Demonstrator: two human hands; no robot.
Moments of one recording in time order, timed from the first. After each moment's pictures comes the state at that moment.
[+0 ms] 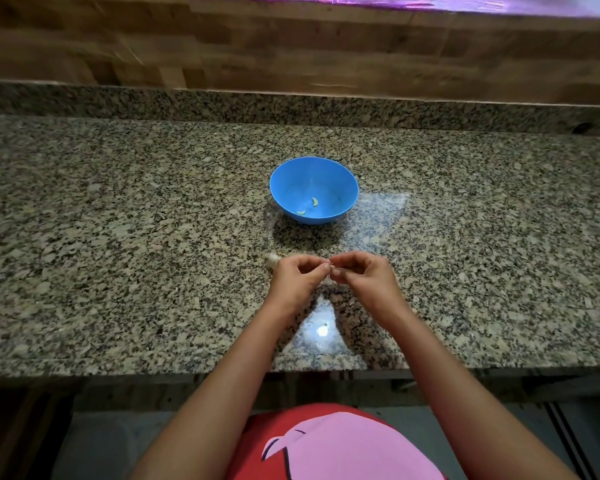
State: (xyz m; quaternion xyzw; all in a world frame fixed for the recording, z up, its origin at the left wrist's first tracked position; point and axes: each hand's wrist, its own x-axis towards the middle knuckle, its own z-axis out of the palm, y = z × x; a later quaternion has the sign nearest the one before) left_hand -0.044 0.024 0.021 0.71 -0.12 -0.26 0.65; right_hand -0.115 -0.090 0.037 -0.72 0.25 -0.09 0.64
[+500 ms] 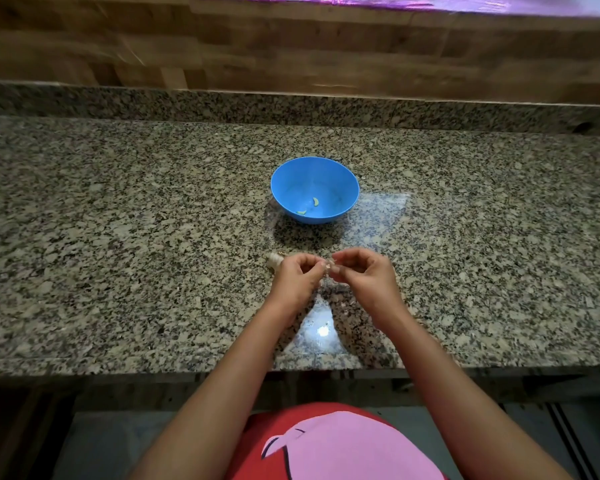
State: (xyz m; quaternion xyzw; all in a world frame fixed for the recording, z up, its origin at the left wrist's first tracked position) left_hand -0.044 0.024 0.022 0.73 -0.12 -0.27 0.62; right_hand -0.115 -0.084 0.039 -0.68 0.25 -0.14 0.67
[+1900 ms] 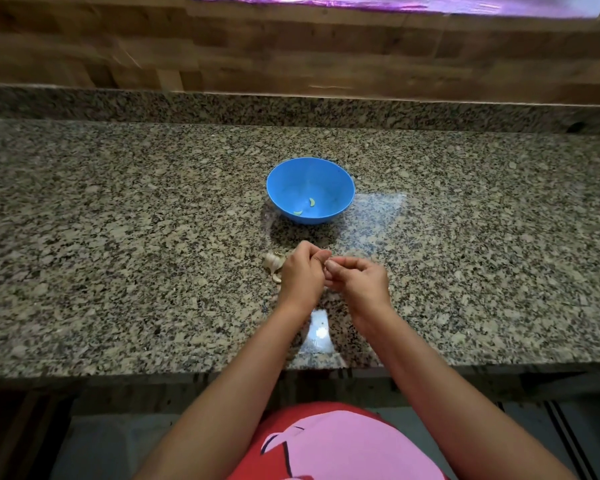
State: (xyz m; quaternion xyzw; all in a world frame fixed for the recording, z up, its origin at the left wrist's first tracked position) left_hand -0.058 0.008 0.041 0.82 -0.14 -0.14 0.54; right_hand -0.111 -0.066 0.039 -0.53 0.36 -0.16 0.75
